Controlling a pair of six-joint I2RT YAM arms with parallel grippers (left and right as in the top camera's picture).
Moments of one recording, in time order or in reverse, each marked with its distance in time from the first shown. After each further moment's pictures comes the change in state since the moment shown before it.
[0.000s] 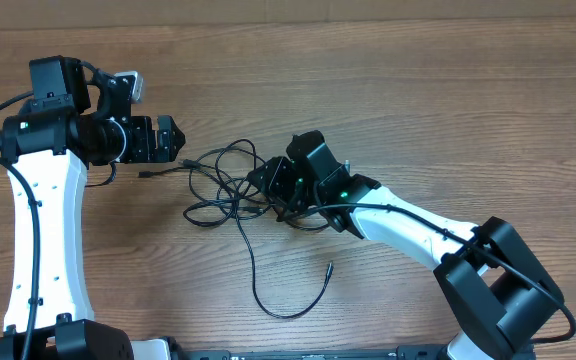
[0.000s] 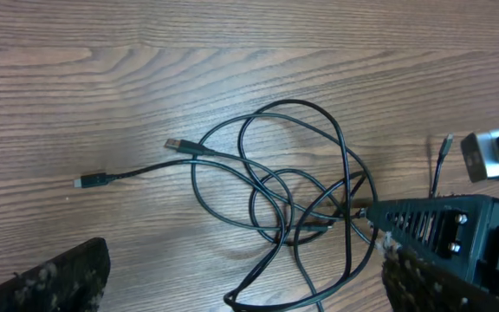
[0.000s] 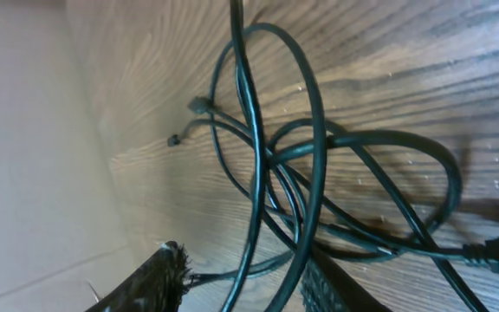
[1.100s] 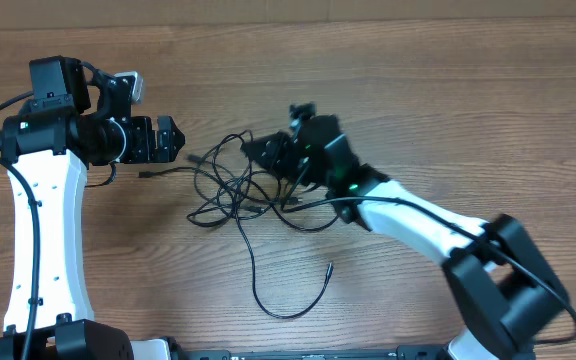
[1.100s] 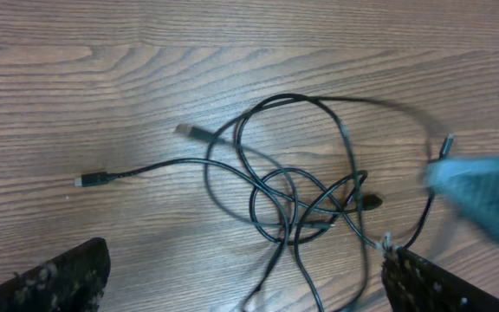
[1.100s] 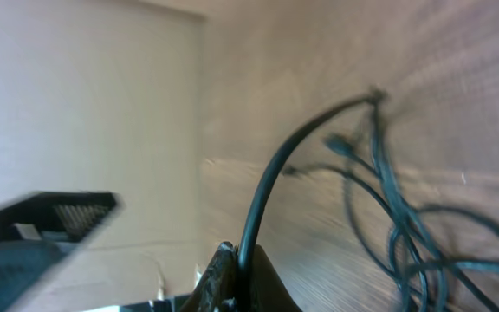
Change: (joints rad) left arm 0.000 0.000 0.000 -0.002 -0.001 0.000; right arm -0.066 -0.011 0.002 0.324 -0.111 -0.059
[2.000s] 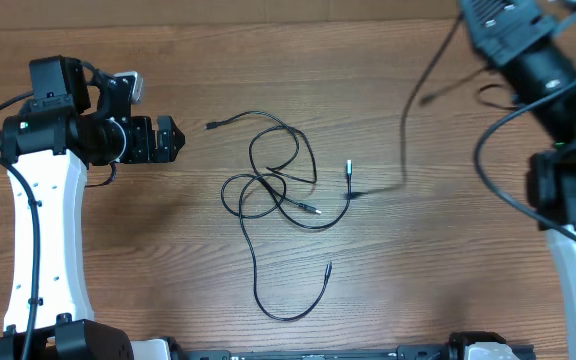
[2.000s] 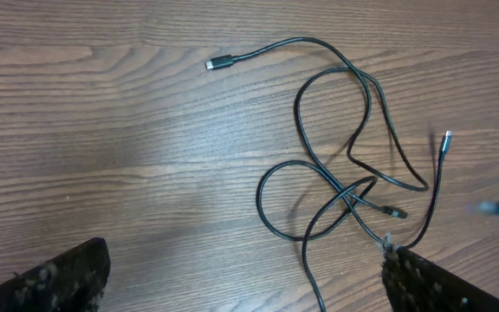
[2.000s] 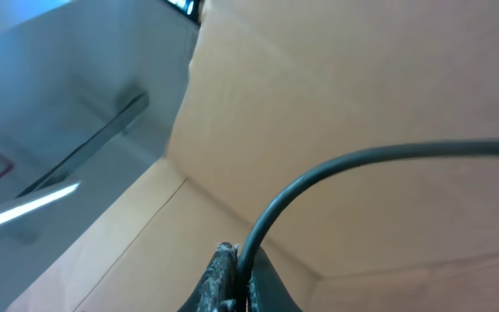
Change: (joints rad) left arm 0.000 0.000 0.000 0.000 0.000 0.000; right arm -0.656 -0.554 0.355 -0.256 -0.170 -0.061
